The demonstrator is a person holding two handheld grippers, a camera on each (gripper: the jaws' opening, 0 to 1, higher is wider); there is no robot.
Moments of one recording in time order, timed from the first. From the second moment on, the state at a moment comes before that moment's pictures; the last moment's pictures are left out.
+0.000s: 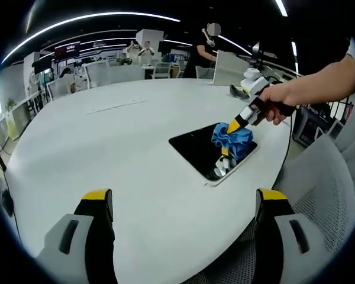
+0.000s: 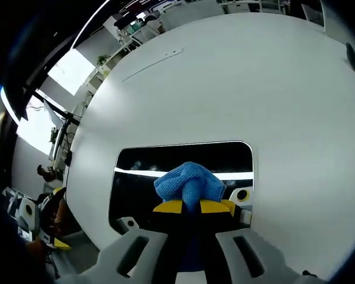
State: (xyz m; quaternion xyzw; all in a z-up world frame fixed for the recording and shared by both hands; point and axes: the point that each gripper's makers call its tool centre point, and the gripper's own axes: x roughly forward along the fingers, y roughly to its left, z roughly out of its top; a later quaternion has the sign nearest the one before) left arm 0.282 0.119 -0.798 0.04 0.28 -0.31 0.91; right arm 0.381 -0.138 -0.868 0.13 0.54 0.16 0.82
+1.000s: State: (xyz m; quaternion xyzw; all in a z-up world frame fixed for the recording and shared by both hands) left arm 0.282 0.119 -0.798 0.04 0.28 -0.31 0.91; right arm 0.378 -0.185 -0.867 0.13 0.53 0.12 0.83
